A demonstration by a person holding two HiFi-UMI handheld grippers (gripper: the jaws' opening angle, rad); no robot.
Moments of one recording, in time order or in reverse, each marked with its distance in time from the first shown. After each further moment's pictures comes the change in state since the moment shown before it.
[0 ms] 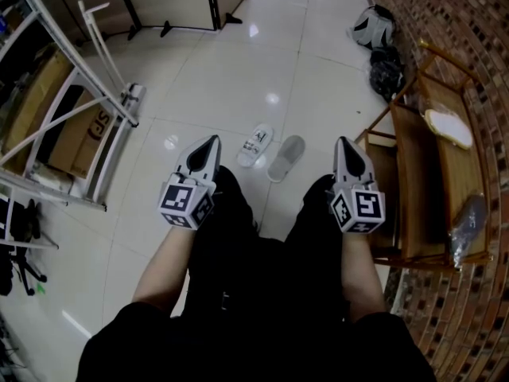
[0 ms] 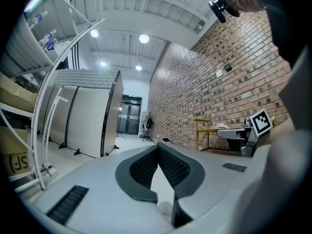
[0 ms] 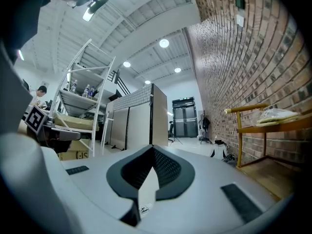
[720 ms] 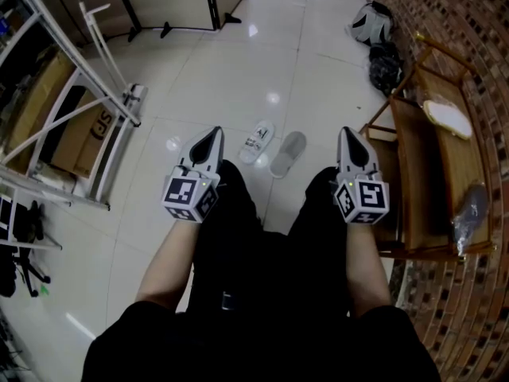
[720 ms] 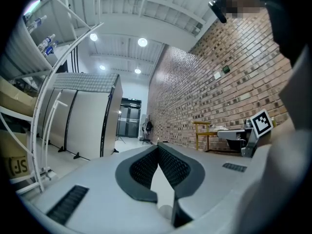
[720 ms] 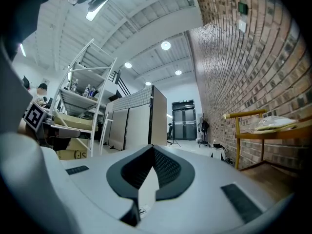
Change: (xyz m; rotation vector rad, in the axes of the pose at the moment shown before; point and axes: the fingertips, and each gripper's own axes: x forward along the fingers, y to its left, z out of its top) left arm 0.000 -0.009 0.013 0.021 -0.039 -0.005; right arm -0.007 -0.004 0.010 -0.030 -0.021 -0.016
